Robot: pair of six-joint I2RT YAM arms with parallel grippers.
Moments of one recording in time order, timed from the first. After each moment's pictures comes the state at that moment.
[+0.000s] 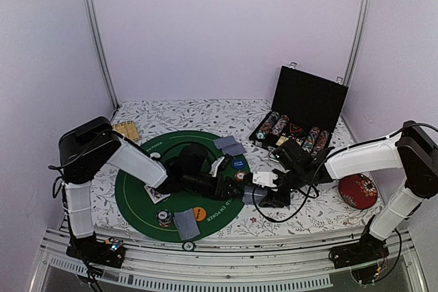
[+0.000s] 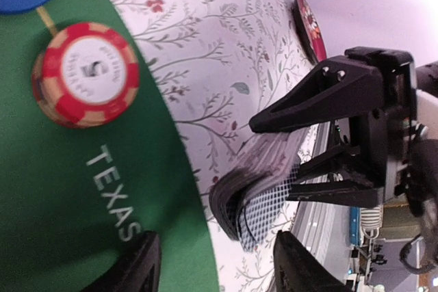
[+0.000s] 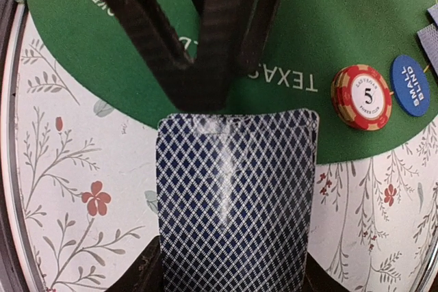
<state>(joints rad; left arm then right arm) -0.90 2.01 0.90 0.51 0.55 -0.75 0.83 1.62 0.80 -0.22 -0.25 -0.57</state>
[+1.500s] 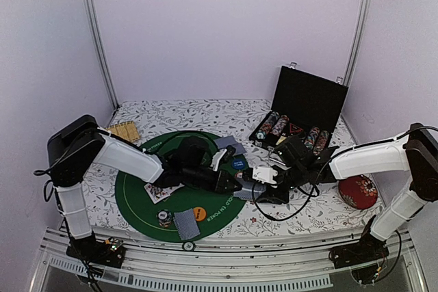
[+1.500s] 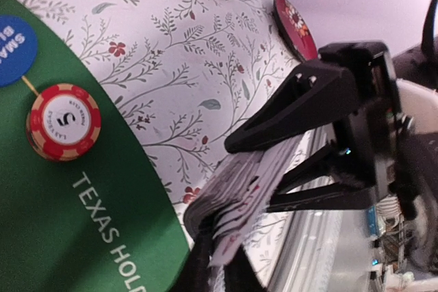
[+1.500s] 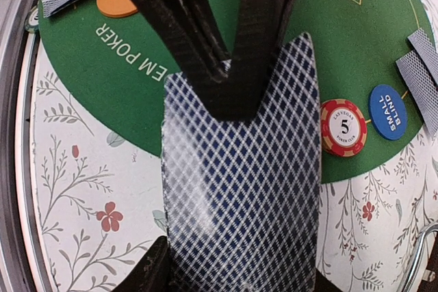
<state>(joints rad) -0.91 1.91 0.95 0.38 0.50 -0.61 0.84 1.56 0.79 -0.18 -0.27 -0.55</state>
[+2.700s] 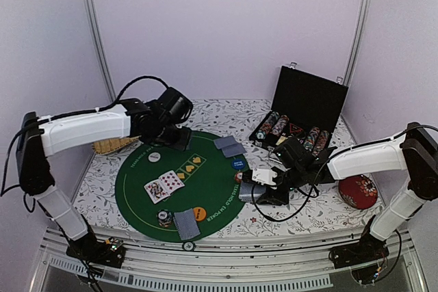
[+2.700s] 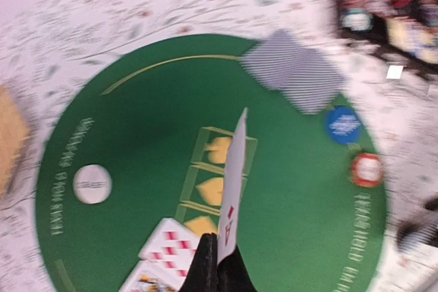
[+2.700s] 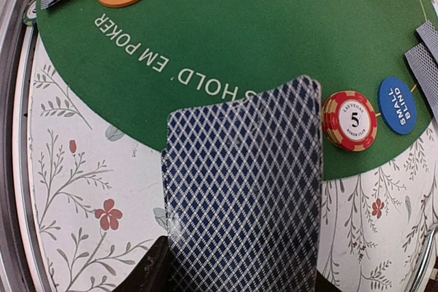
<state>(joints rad) -0.79 1.60 1.29 -0.60 -0.30 -0.37 0.84 1.58 0.79 -0.18 -0.27 -0.54</state>
